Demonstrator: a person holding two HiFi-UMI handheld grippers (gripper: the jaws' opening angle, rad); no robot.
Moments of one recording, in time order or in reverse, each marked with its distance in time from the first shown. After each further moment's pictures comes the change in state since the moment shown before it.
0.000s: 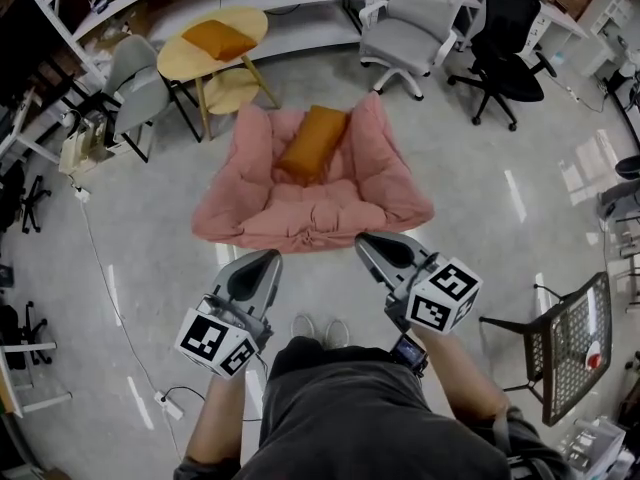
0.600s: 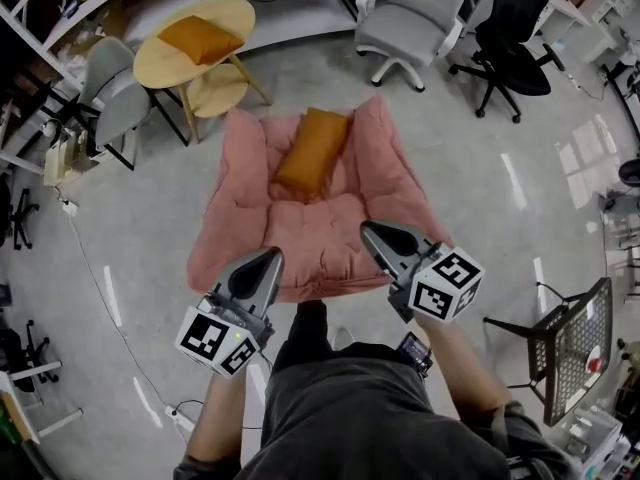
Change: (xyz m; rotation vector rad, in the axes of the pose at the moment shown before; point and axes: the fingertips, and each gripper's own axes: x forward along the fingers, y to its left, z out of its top) left arm 0.103 0.120 0.003 -0.050 0.050 -0.049; right arm 0.110 -0.124 0.023 0.046 0.039 -0.086
